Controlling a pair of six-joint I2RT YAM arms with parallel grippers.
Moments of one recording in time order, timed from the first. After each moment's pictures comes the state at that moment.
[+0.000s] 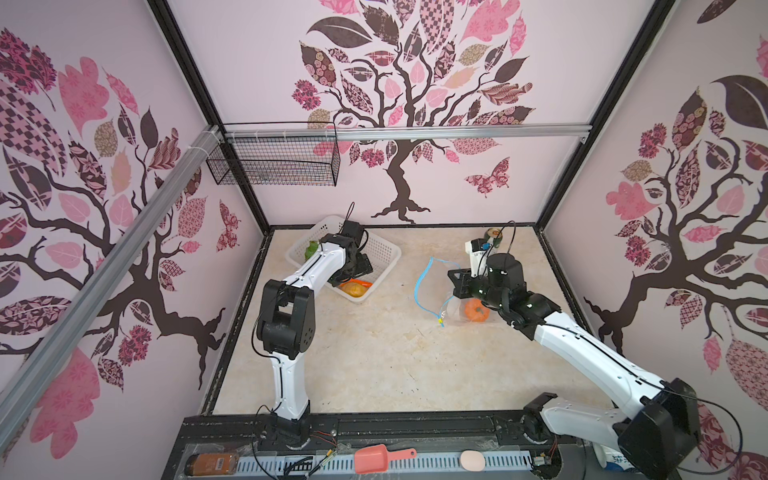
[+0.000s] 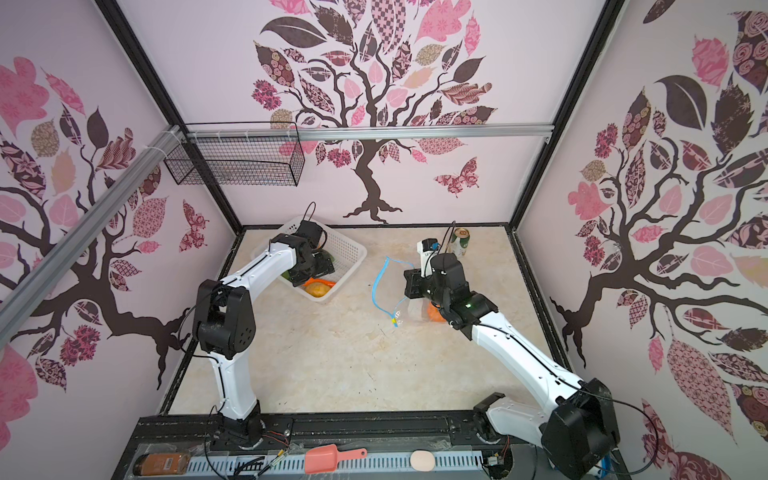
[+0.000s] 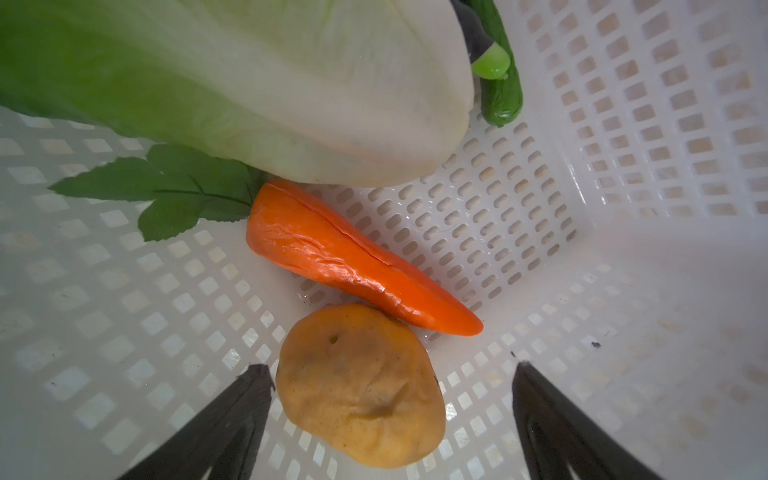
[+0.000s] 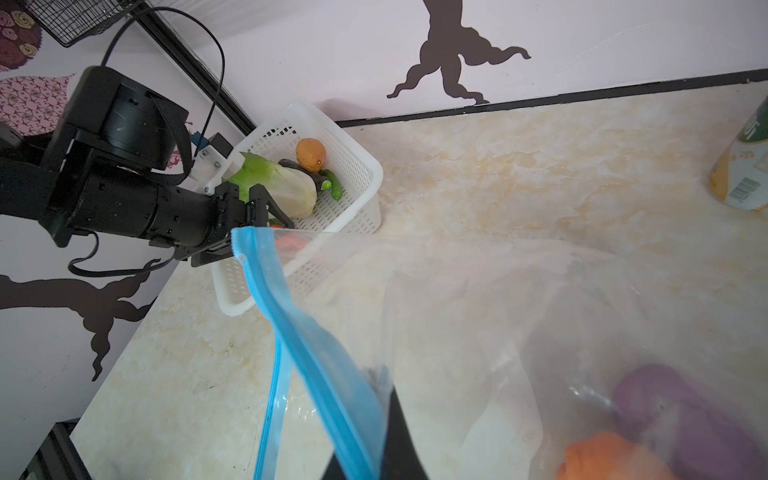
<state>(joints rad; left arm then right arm) -0.29 1.99 1.66 -0.91 -0.11 -0.67 0.49 1.17 0.92 -0.19 -0.10 0.41</state>
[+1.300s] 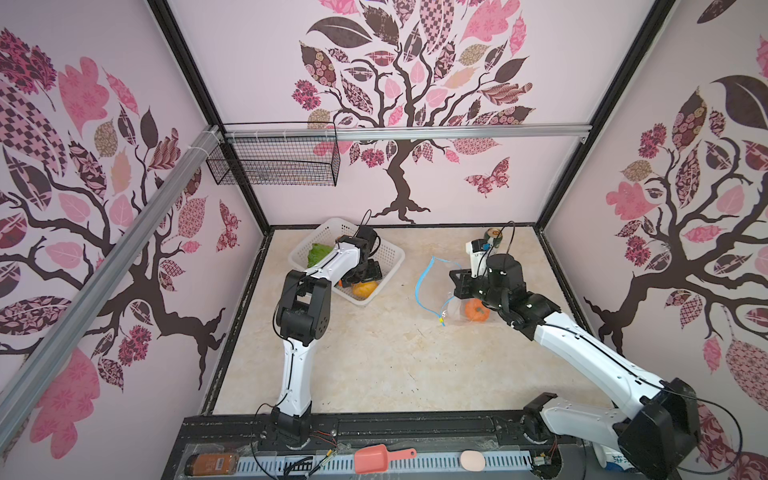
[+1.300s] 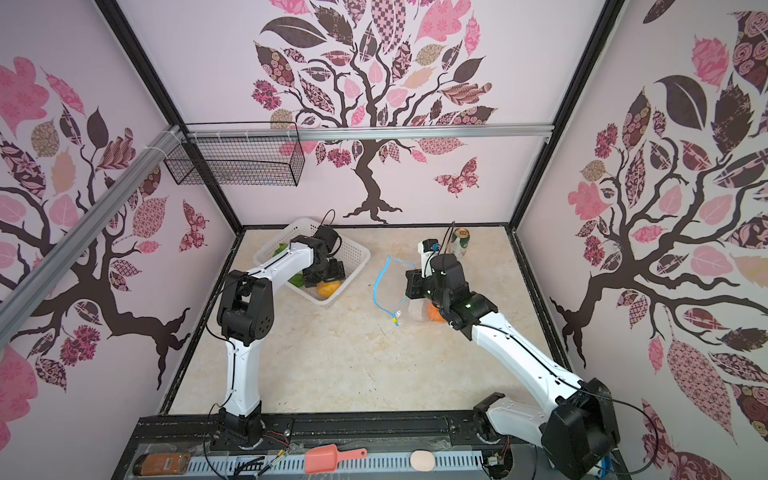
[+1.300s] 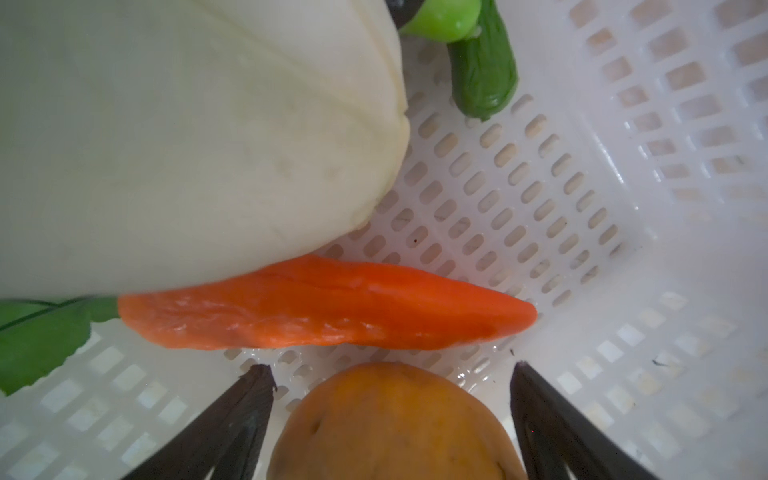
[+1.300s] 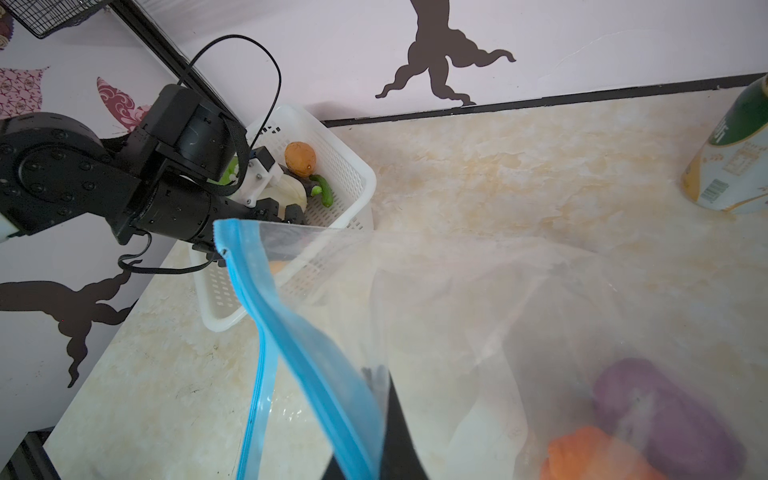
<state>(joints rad) -0.34 2.17 1.78 -0.94 -0.09 -0.54 0.49 1.17 0.92 -0.20 -0.06 0.40</state>
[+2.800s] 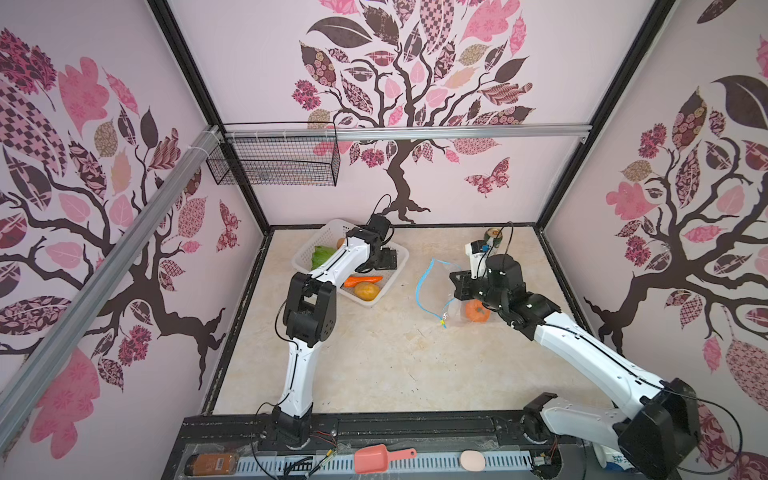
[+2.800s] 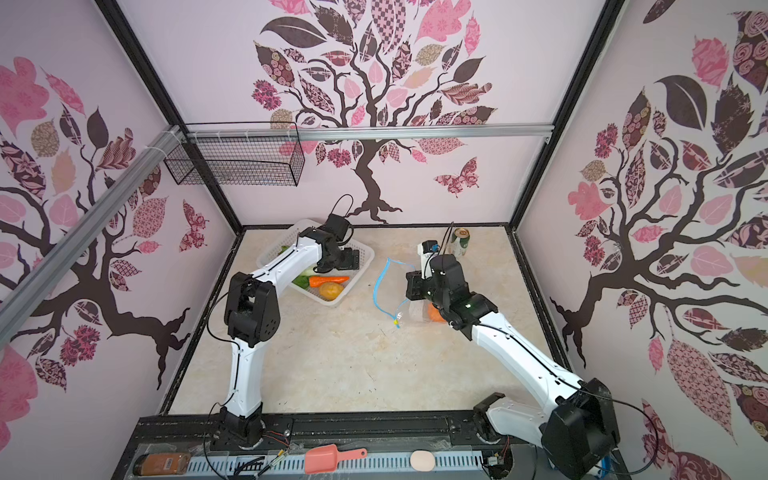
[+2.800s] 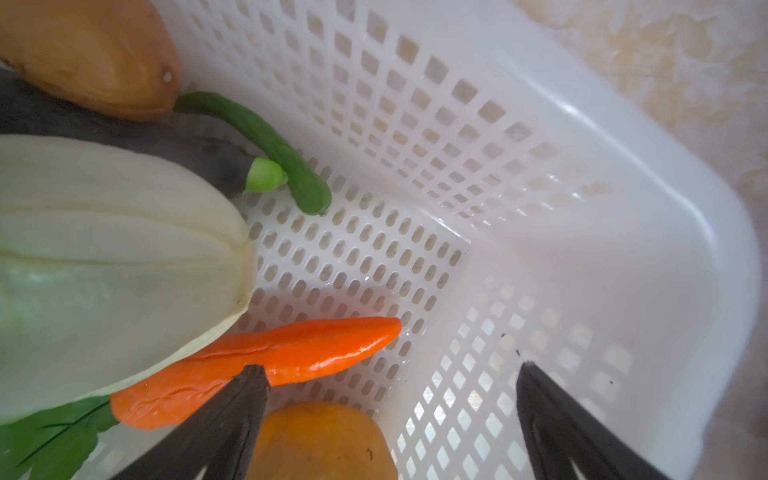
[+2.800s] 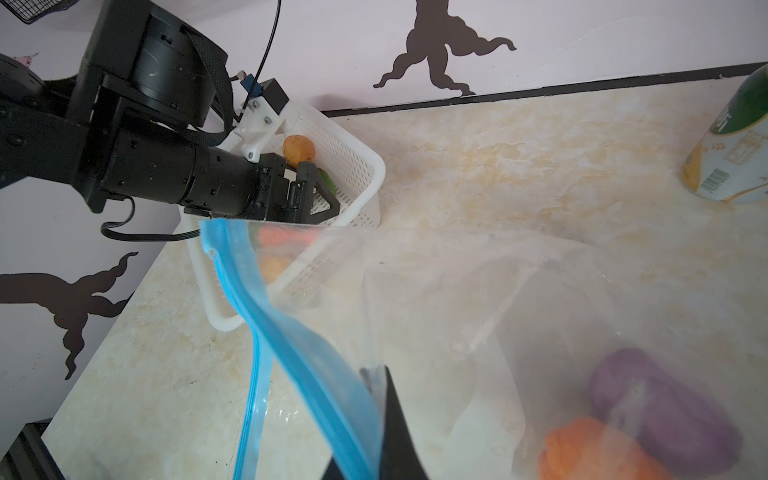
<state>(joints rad) -0.41 2.18 1.94 -0.92 -0.08 -0.40 0.49 1.17 0.92 -0.22 -0.07 0.39</state>
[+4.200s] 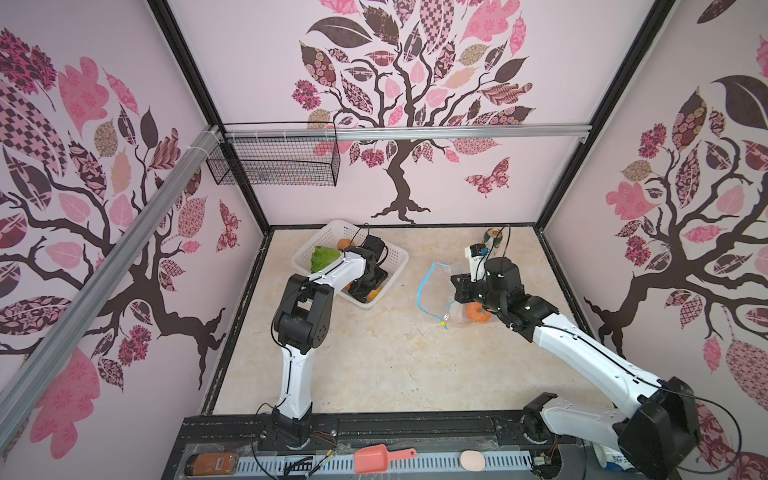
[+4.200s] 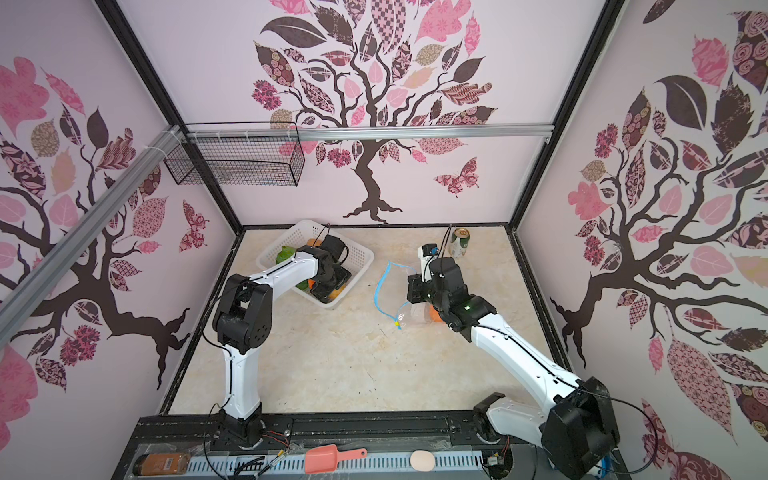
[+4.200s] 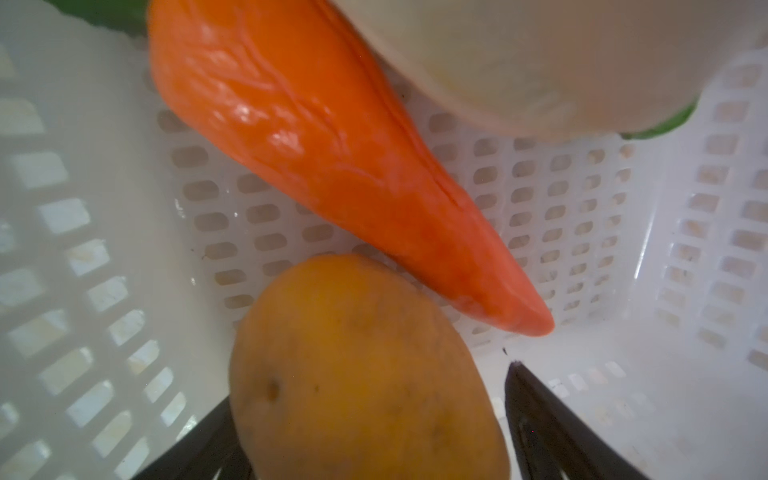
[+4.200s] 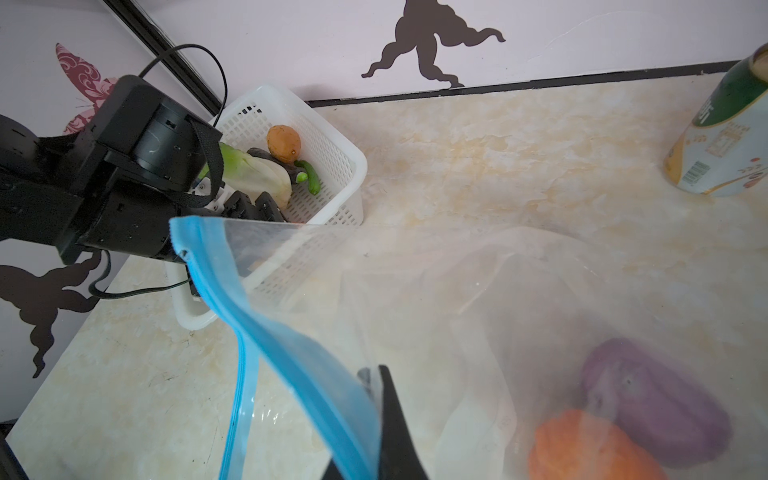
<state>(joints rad) -0.41 2.09 1.62 -0.84 -0.04 -1.27 0.49 1.17 0.89 -0.21 -0.04 0.36</state>
